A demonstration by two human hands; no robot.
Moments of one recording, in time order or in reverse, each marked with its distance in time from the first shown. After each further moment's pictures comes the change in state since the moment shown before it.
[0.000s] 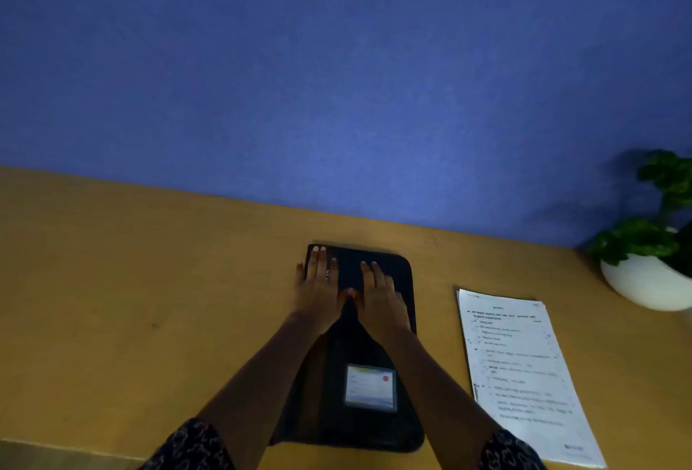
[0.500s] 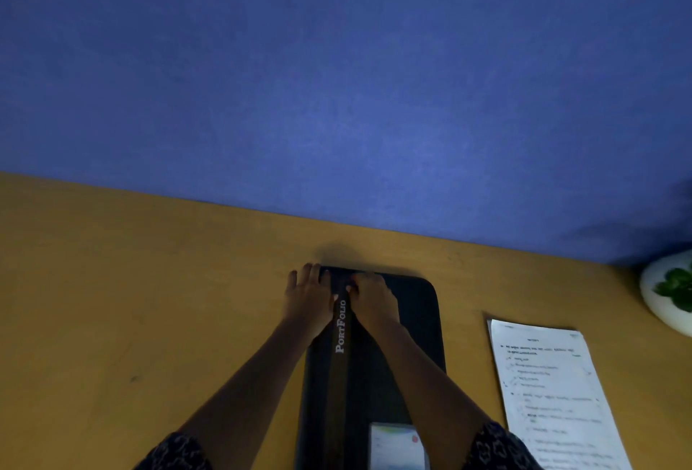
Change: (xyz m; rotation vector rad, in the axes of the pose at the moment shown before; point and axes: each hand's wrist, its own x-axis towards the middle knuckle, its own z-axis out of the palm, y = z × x) left_hand 0.098 -0.069 0.033 -0.030 -0.095 -0.003; right_hand 0.124 -0.032 0.035 0.124 -0.092 0.190
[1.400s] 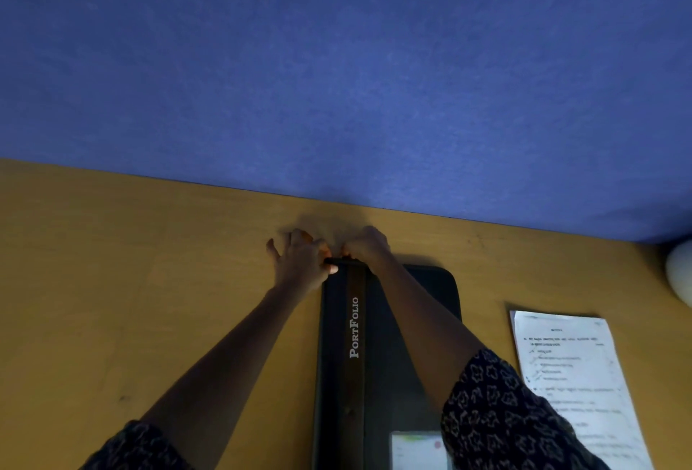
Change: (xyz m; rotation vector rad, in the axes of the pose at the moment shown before) left_hand 0.070 -0.045 0.006 -0.251 -0.071 -0.118; right_hand 0.111 -0.033 0.004 0.279 -0.261 0.450
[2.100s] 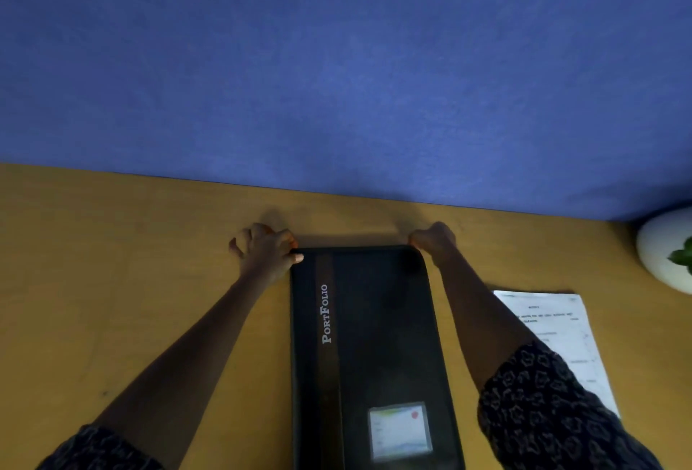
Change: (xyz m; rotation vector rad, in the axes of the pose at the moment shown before) left_hand -0.006 -0.023 -0.007 -0.076 -0.013 -0.116; right_hand 0.017 0.113 -0.095 0.106 0.254 0.207
